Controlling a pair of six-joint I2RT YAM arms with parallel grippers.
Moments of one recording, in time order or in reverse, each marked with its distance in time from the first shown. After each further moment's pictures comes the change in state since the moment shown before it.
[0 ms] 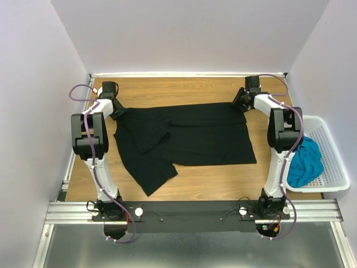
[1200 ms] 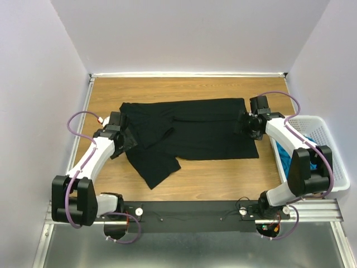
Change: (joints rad) left arm -0.216 -0.778 -0.589 -0.331 -0.084 -0.063; right arm 0.078 -0.632 -0.517 -0.278 0.071 -0.157
